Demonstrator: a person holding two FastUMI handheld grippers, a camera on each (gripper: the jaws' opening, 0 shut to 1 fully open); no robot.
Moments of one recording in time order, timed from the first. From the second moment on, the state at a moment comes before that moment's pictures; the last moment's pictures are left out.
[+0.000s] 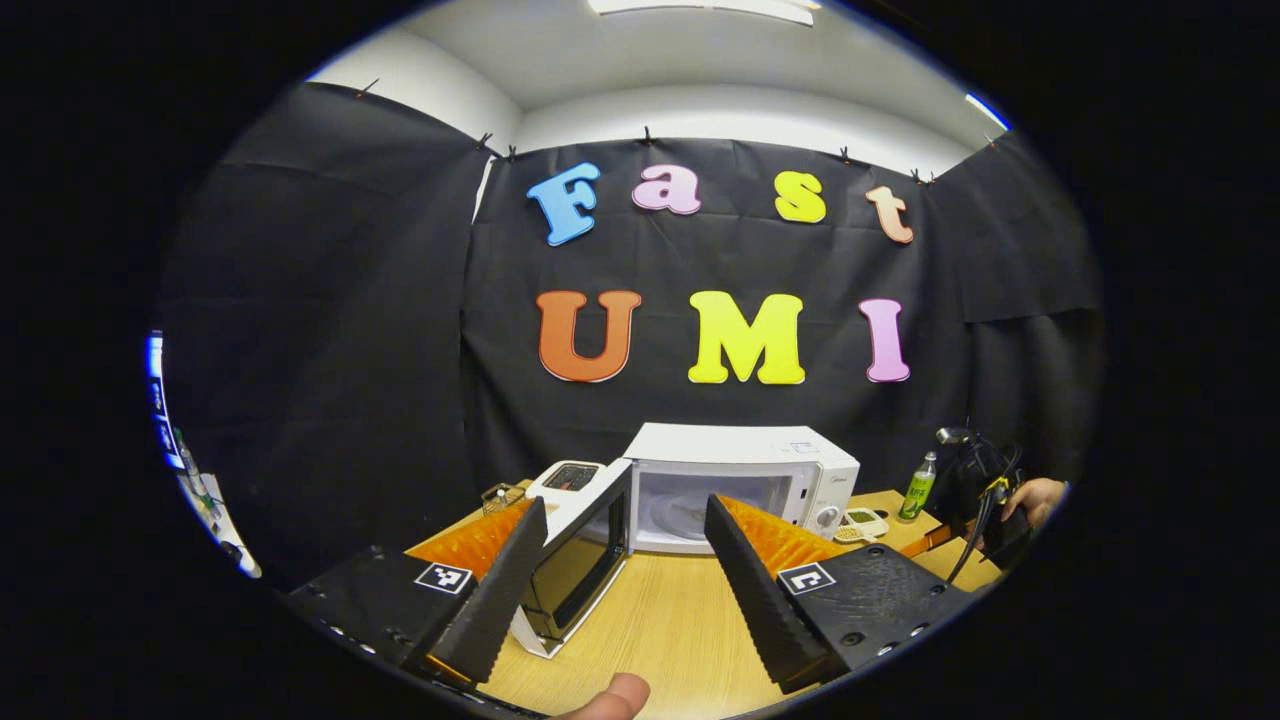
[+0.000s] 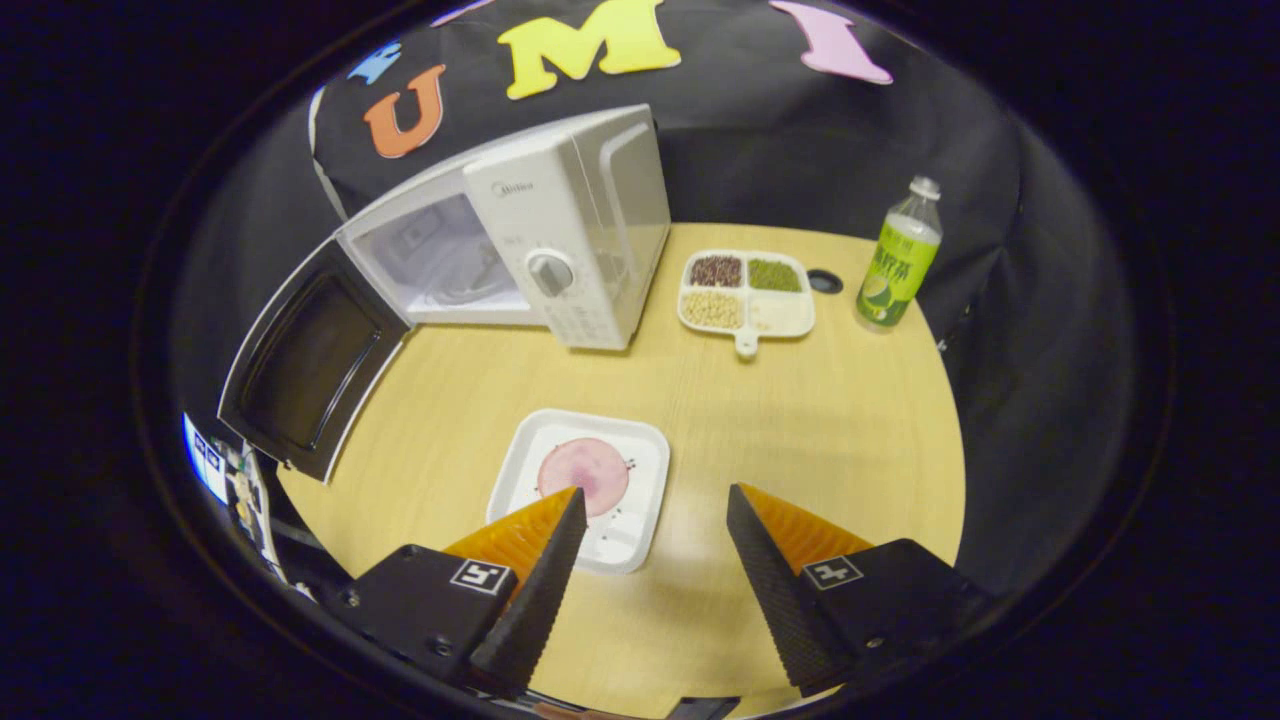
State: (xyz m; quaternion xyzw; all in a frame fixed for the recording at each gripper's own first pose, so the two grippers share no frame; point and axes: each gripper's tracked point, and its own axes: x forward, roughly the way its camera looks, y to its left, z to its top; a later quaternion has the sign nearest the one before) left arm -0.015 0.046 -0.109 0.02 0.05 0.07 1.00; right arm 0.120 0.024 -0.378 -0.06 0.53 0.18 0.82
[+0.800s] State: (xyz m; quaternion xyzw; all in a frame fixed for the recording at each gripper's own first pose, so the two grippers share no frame) left arm -0.002 0.021 -0.101 0.01 0.04 0.07 1.00; right arm 0.128 0.028 -0.467 0.10 0.70 0.19 0.68
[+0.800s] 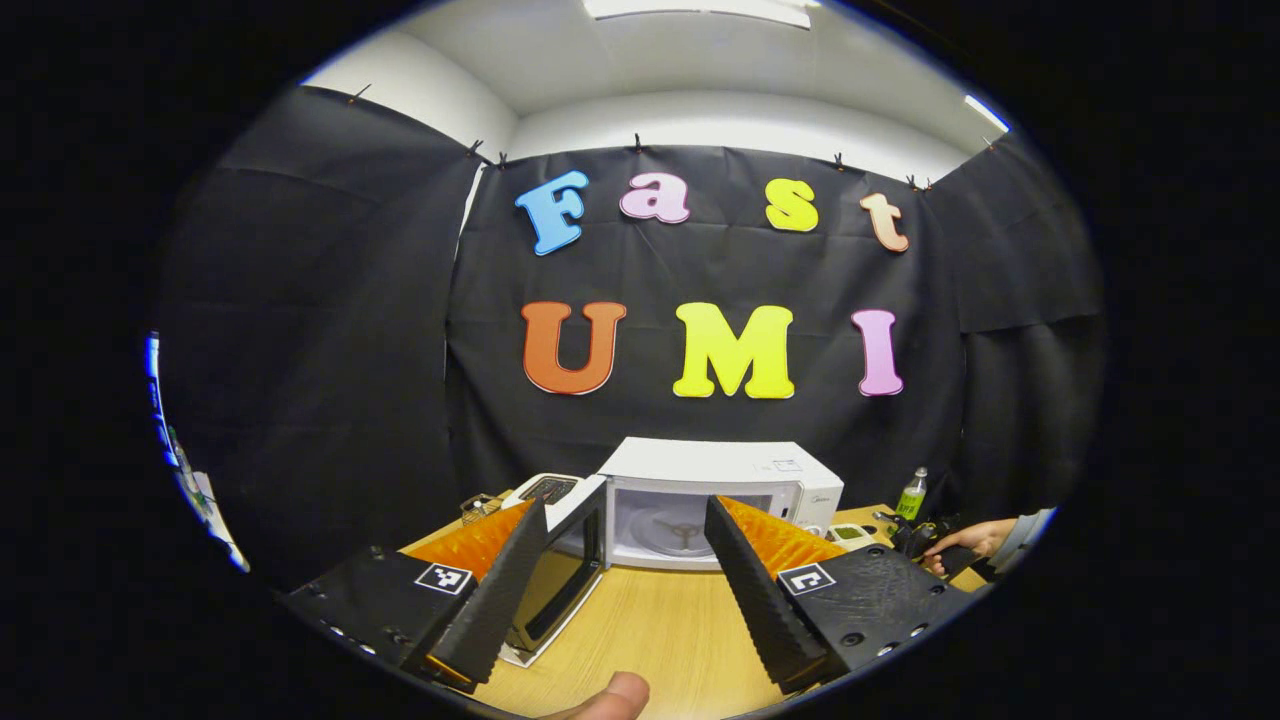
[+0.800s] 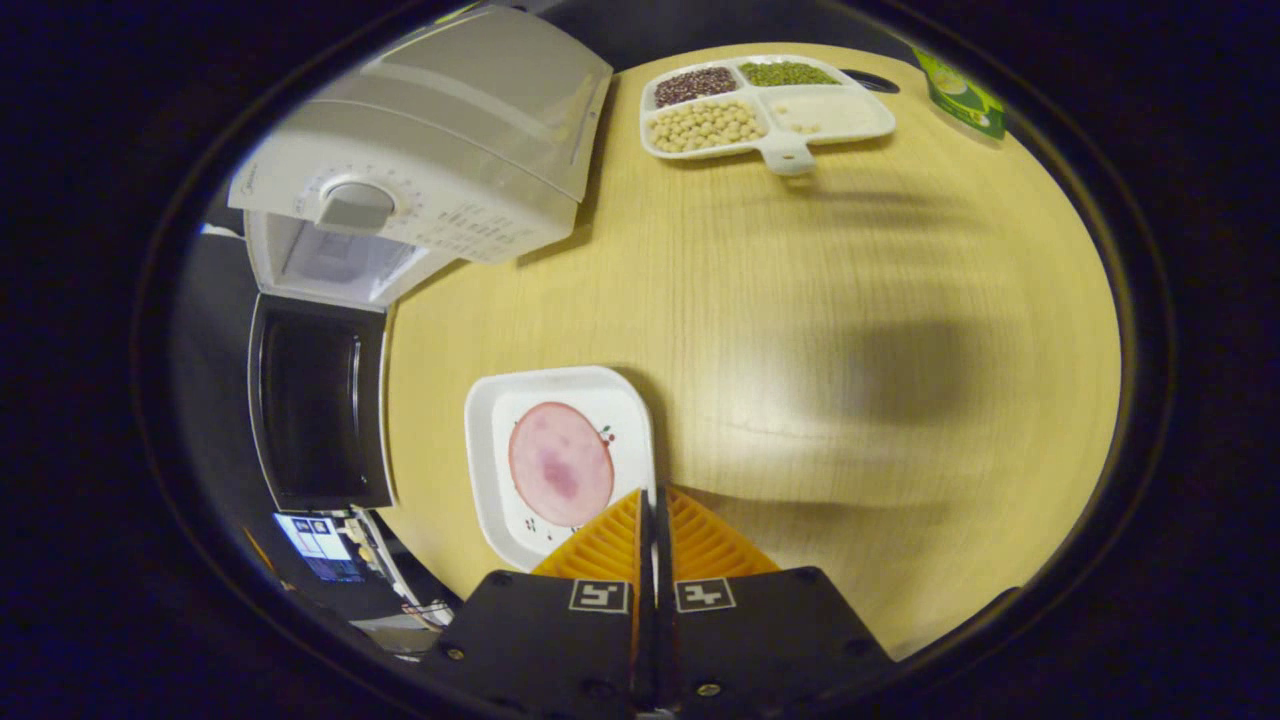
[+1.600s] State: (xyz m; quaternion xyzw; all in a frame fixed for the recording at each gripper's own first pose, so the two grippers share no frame) left arm -0.015 0.043 -0.117 0.00 0.04 0.04 1.00; right arm 0.107 0.103 -0.420 0.25 0.63 0.17 0.72
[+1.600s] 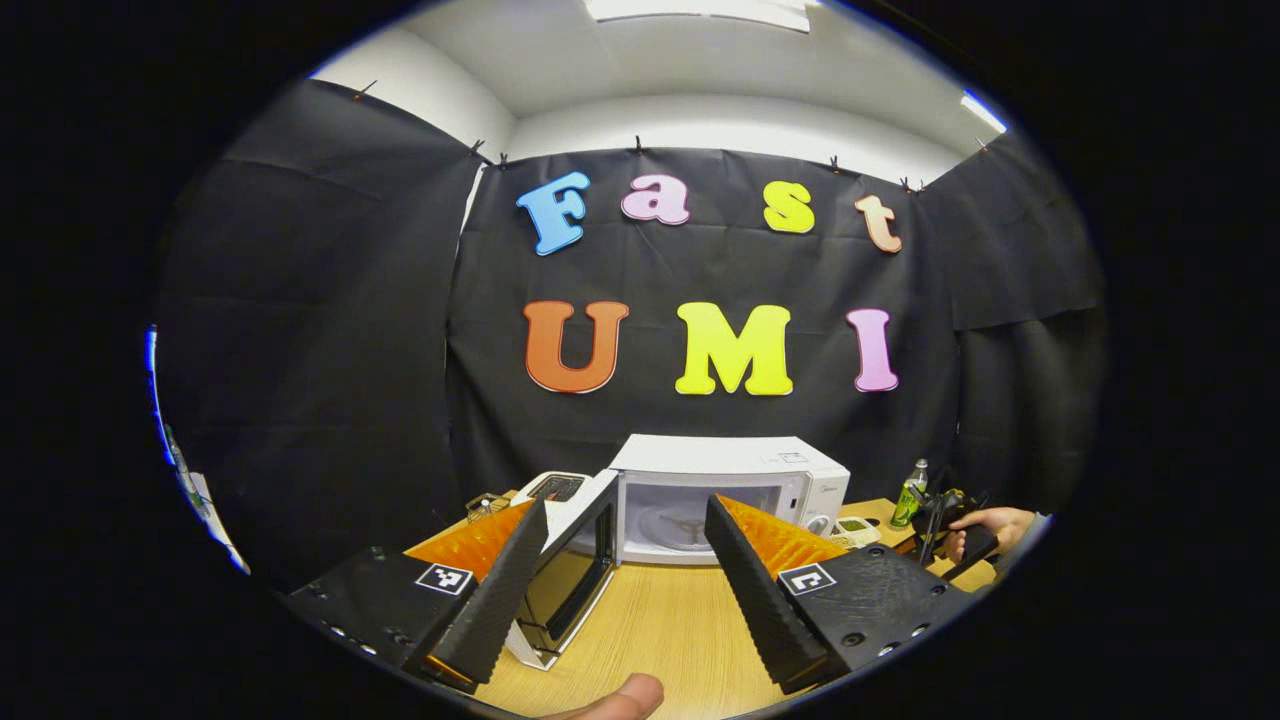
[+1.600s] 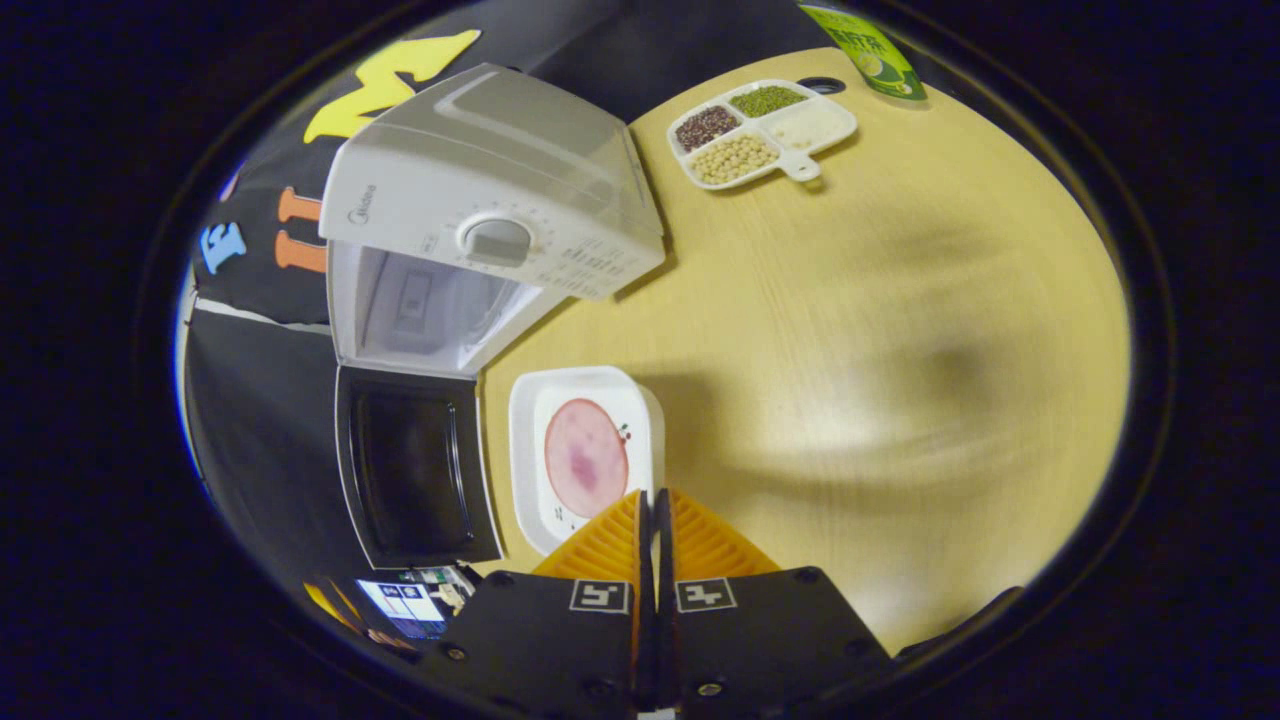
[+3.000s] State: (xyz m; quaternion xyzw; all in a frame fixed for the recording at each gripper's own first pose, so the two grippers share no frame) left arm -0.016 0.157 -0.161 0.00 0.07 0.09 0.99; right arm 0.244 0.367 -0.448 0.58 0.35 -0.05 0.74
